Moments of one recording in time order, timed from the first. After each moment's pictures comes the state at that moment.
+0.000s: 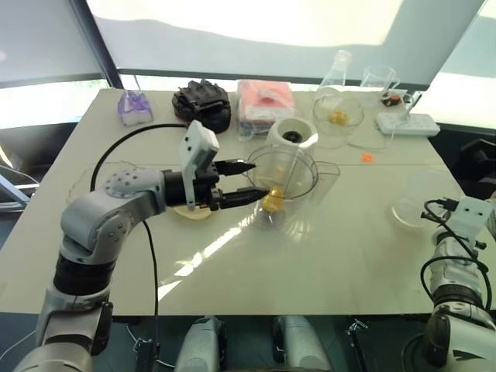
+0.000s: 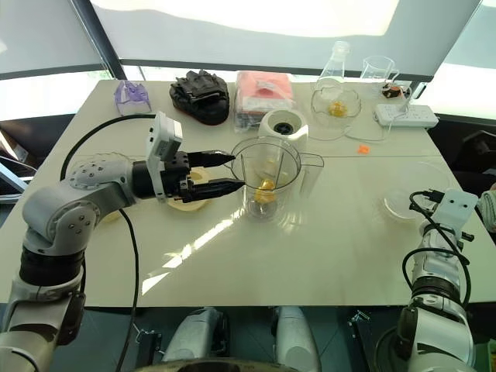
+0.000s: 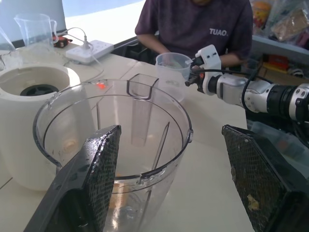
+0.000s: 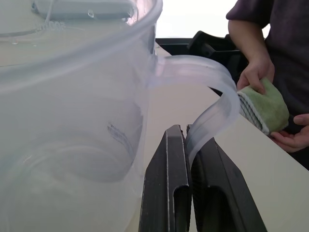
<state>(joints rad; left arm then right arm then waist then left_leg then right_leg) -0.58 0.56 -0.02 -0.42 -0.76 0.88 -0.77 -0.43 -0.57 -0.47 0.94 0.15 -0.18 -0.04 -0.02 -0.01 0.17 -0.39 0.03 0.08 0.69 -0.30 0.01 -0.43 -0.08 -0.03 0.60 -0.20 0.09</state>
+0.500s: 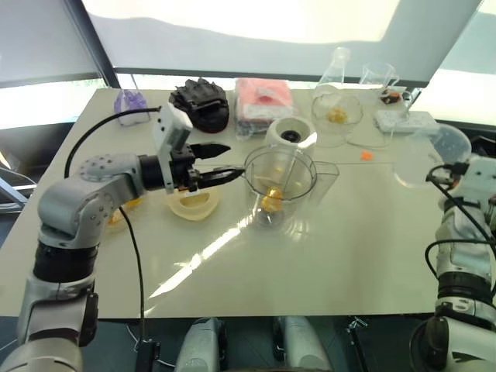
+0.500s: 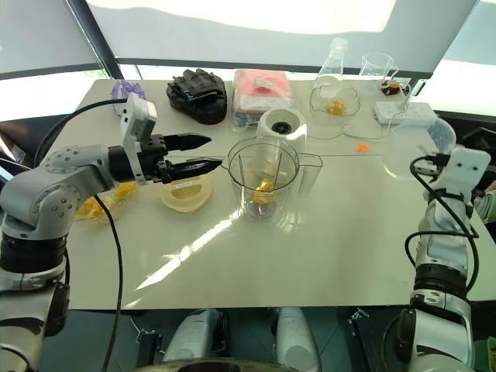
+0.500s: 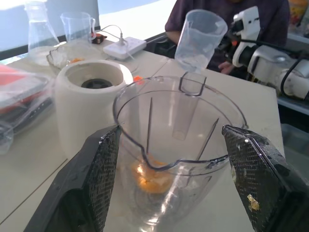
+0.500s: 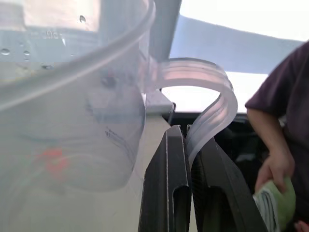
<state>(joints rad) -0.63 0.67 0.03 -0.24 -0.71 0.82 -0.84 -0.45 -0.58 -0.41 0.48 0.15 -0.07 -0.01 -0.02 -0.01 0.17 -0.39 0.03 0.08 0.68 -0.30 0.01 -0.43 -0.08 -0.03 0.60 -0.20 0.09</state>
